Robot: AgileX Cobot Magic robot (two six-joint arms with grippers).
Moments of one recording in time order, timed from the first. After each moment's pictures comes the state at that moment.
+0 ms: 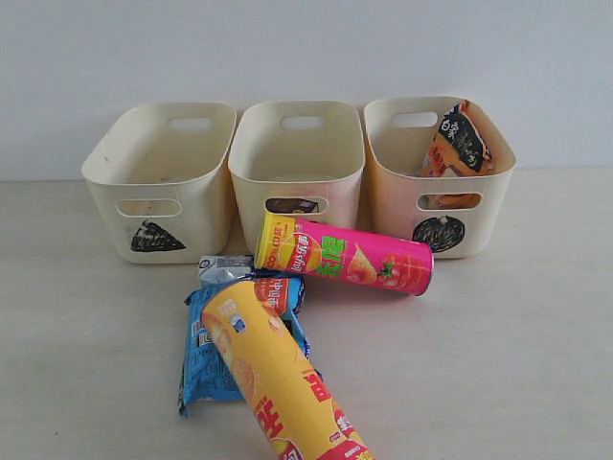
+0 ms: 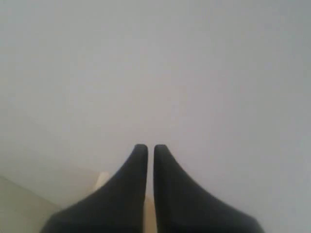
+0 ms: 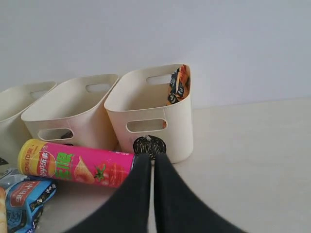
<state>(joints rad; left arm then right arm) 0.03 0.00 -0.11 -0.11 -0.13 -0.45 0.23 0.18 -0.17 -0.27 0.17 0.46</state>
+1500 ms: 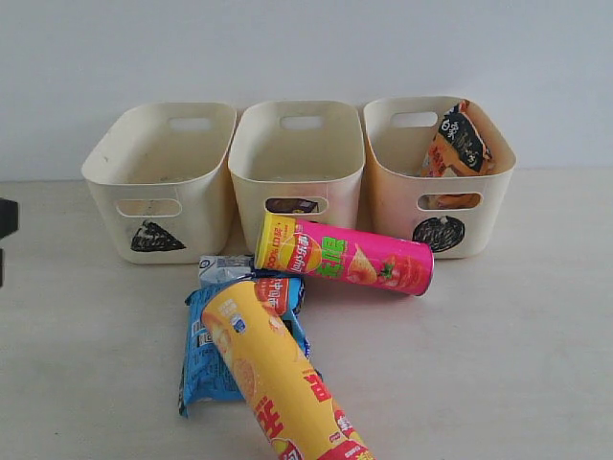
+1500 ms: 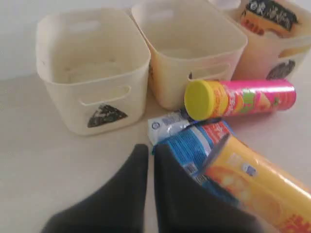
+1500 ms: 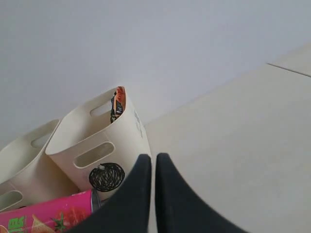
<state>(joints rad) -0.40 0.83 -0.58 0.09 0.33 -0.09 -0.08 0.10 0.00 0.00 0.03 0.47</state>
